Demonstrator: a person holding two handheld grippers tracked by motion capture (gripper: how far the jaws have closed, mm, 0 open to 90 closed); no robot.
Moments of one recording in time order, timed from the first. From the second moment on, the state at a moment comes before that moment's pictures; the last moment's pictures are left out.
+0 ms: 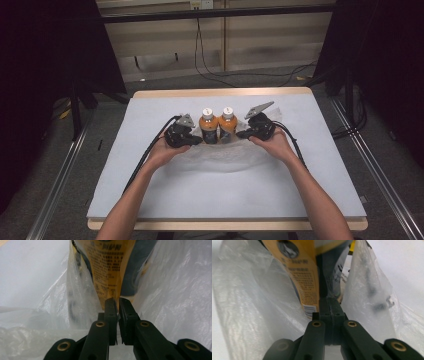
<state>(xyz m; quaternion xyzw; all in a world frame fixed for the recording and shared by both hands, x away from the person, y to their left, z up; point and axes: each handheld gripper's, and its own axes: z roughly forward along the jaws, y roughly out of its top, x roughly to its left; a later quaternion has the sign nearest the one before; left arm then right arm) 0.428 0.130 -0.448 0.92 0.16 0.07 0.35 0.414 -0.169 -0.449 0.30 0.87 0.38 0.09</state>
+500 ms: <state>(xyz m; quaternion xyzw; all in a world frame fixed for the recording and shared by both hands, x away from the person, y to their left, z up) 0.430 0.125 -0.463 0.96 0.13 0.12 0.23 0.421 -0.168 -0.469 0.31 0.91 0.27 0.12</state>
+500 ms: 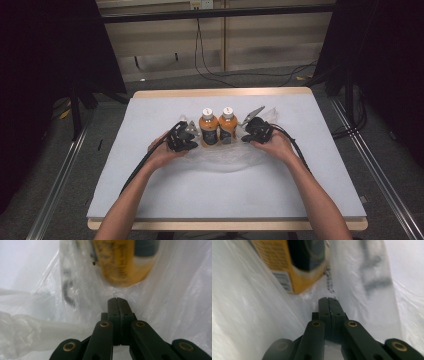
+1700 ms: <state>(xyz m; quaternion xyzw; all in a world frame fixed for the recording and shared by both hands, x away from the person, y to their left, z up) 0.448 0.131 -0.445 0.96 0.14 0.09 0.24 0.422 -0.175 -0.443 0.28 0.93 0.24 0.08</state>
